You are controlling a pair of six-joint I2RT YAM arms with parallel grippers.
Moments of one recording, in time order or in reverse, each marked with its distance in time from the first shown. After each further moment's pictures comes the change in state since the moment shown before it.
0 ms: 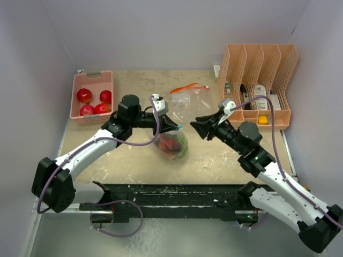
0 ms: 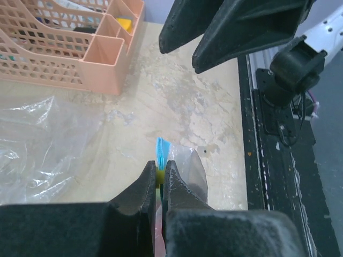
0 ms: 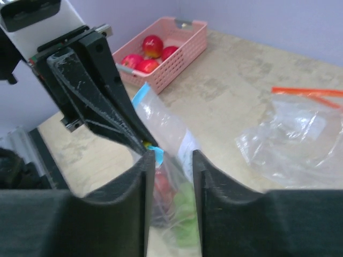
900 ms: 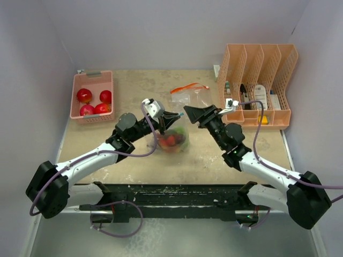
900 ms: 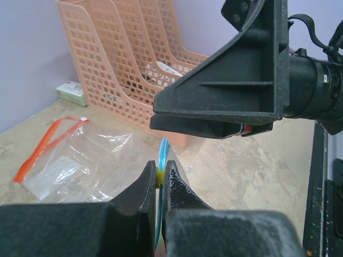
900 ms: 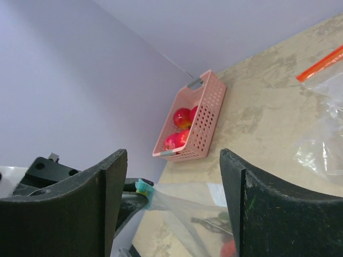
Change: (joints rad) left arm -0.148 -0.081 -0.230 0.540 -0.541 -0.206; right arm 0.021 0.300 -0.172 0.636 0.350 0.706
